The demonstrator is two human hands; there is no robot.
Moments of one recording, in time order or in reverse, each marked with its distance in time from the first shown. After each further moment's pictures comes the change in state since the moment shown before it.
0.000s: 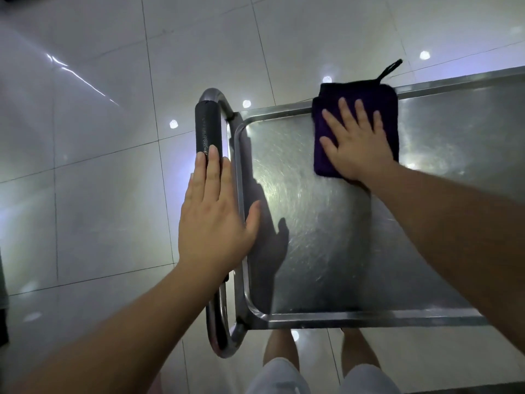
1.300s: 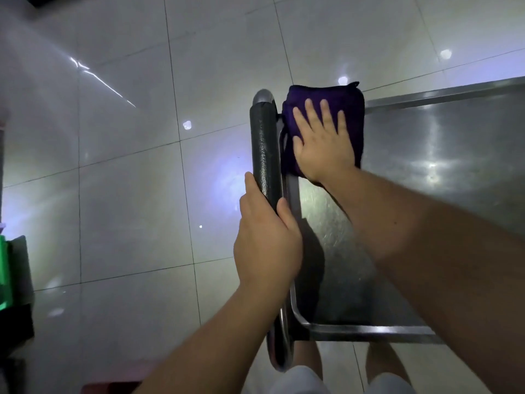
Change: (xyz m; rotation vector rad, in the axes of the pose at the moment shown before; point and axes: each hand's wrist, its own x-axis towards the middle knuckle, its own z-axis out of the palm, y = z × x) left_hand -0.012 0.002 -0.004 -0.569 0.034 -0.465; right_hand 0.038 -0.162 0.012 0.015 0.068 -0.035
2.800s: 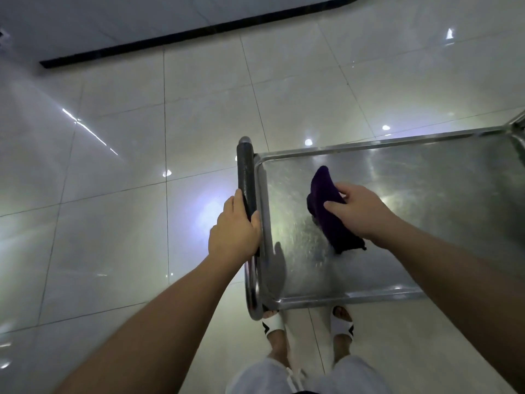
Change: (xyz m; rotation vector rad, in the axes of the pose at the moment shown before) left_hand -0.029 -0.003 -0.076 0.082 -0.284 0.197; right_hand -0.251 0.053 -0.185 0.833 -0.102 0.192
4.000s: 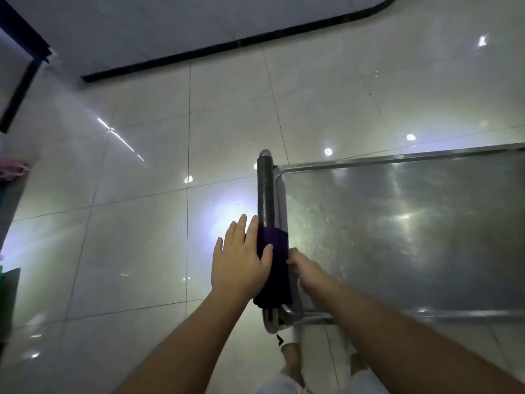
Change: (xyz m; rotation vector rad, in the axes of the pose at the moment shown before) left_hand -0.037 -0.026 -0.006 0.287 0.005 0.046; right_hand -0.012 0.010 0.152 0.695 -0.356 0.502
